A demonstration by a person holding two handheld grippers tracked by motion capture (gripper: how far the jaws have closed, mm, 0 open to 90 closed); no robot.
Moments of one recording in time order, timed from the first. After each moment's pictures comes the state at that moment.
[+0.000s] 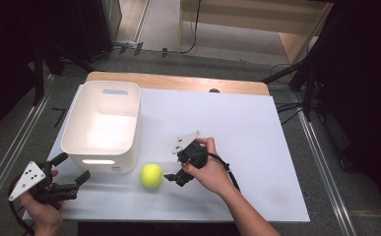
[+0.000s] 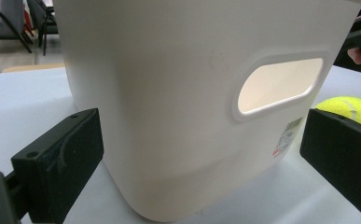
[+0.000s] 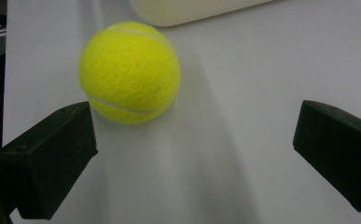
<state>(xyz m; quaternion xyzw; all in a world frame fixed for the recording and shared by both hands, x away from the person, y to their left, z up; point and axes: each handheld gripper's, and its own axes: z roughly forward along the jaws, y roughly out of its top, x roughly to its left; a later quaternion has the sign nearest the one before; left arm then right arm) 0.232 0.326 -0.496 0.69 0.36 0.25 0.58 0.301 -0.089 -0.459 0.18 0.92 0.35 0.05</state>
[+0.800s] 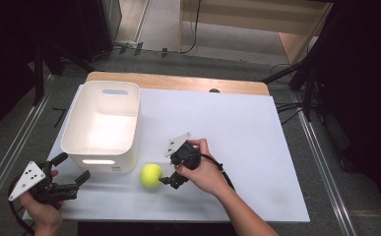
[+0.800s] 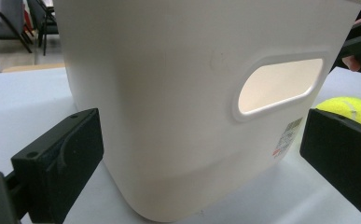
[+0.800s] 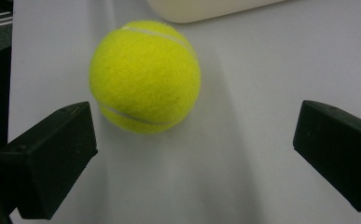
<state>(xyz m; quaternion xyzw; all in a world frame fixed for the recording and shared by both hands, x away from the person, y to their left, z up) 0.232 0.326 -0.496 0.69 0.36 0.25 0.58 0.302 -0.071 -0.464 0.16 0.93 0.33 0.03</state>
